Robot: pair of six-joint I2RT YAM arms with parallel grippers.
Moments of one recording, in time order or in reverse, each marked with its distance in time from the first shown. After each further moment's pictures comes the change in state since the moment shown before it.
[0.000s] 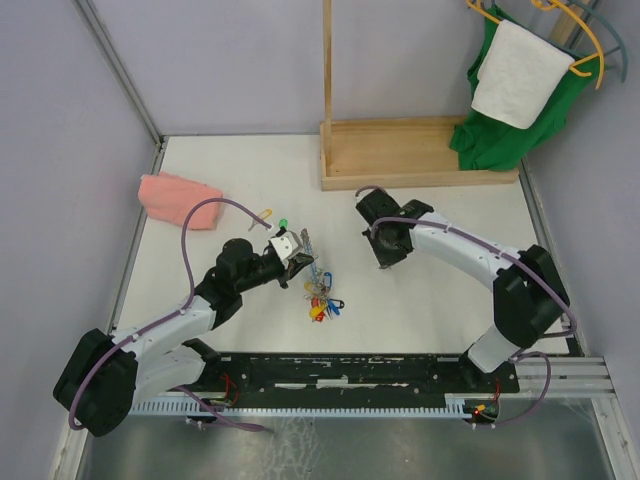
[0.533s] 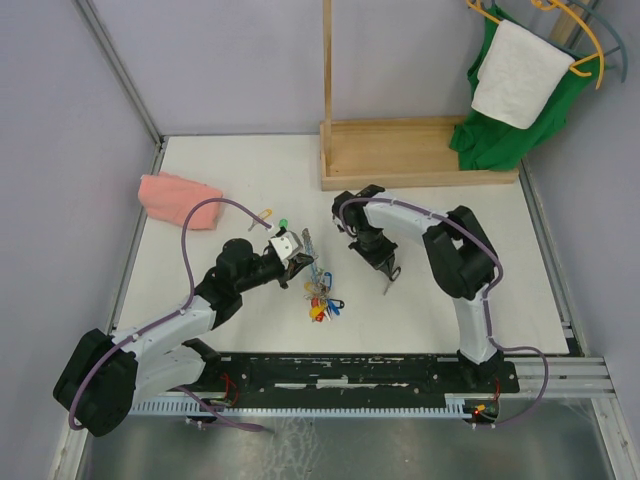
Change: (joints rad) left arm 0.000 0.000 0.000 -0.002 0.001 0.000; right arm 0.000 0.468 0.359 -0.396 -0.037 -0.204
